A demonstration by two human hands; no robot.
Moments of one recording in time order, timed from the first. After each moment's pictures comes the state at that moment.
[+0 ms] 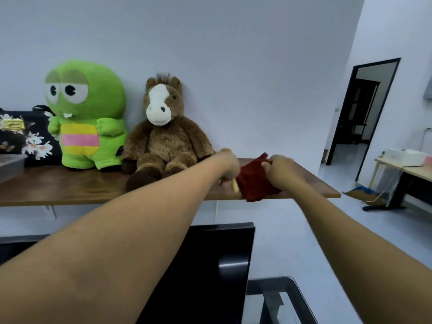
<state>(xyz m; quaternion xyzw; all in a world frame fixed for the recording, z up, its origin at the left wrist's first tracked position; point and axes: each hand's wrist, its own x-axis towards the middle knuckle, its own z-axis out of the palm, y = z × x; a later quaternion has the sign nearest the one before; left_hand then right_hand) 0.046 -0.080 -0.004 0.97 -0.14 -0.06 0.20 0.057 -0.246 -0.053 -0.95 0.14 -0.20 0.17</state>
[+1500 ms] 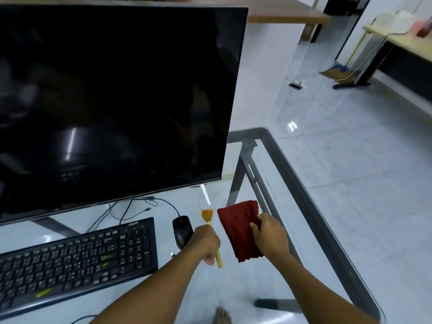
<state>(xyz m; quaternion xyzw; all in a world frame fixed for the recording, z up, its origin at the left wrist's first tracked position) -0.238 0.004 -0.429 0.87 0.03 -0.41 0.28 -0.304 -0.167 -0.453 -0.94 0.27 0.05 0.19</state>
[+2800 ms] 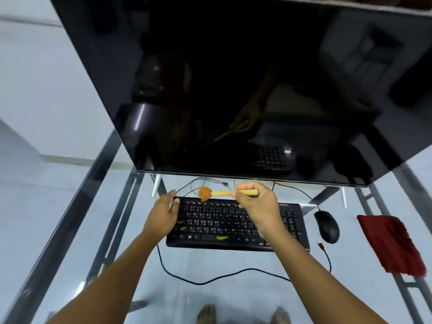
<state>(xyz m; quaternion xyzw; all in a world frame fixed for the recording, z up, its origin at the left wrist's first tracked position) -0.208 0.514 -0.459 0.92 0.05 -0.05 0.40 -0.227 0.271 -0.345 -0.75 0.17 0.05 0.64</state>
